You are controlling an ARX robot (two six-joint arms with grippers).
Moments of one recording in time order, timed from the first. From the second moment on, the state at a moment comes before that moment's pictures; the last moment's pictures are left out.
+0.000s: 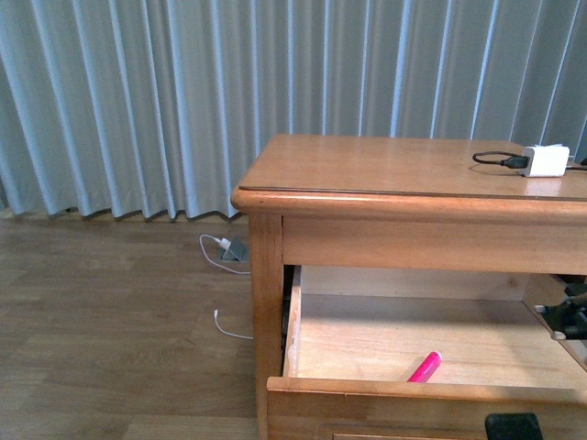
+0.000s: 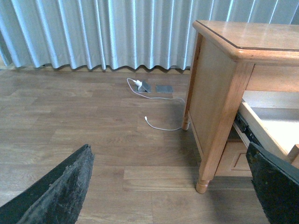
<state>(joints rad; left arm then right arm) 0.00 0.00 0.02 0.00 0.00 0.00 0.32 1.52 0.58 0.13 0.18 0.19</state>
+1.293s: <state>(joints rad) 0.00 0.00 0.02 0.00 0.00 0.00 0.21 2.15 1.01 0.79 0.17 0.15</state>
